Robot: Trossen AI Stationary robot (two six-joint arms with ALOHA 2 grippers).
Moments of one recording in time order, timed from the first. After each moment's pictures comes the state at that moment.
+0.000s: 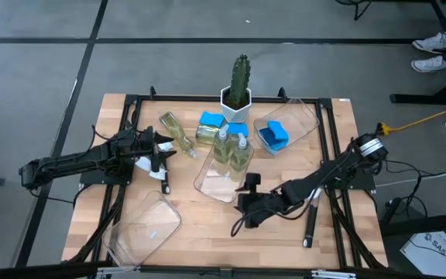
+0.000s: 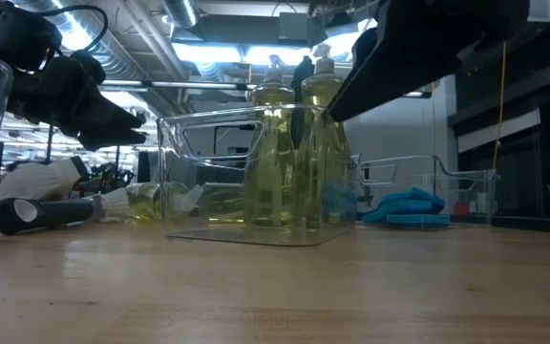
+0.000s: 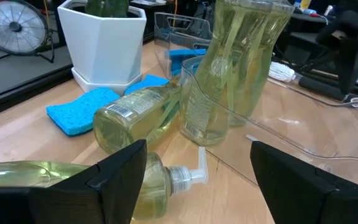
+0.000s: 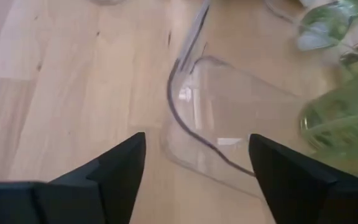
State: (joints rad) left arm 0.36 0.26 0.01 0.03 0.08 -0.18; right arm 0.48 1.71 1.11 -0.24 0.53 0.23
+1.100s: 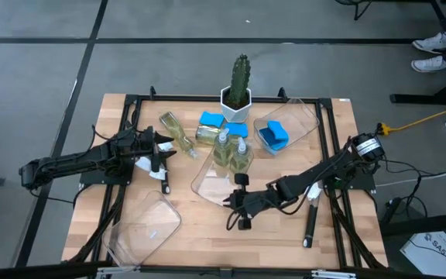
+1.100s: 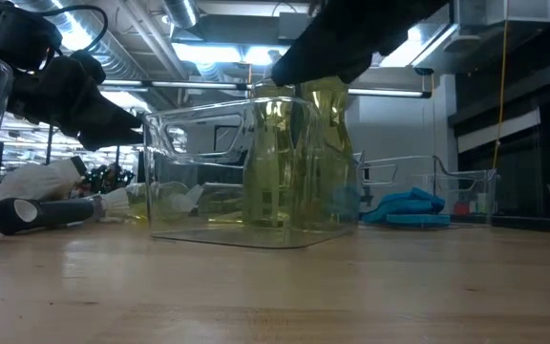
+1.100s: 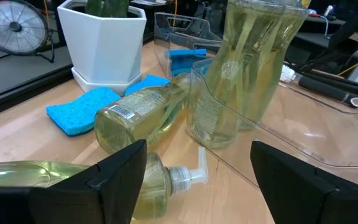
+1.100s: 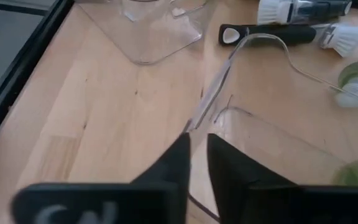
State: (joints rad) left arm 0.36 0.26 0.01 0.03 0.08 -0.18; right arm 0.43 1.73 1.13 -0.03 0.36 0.13
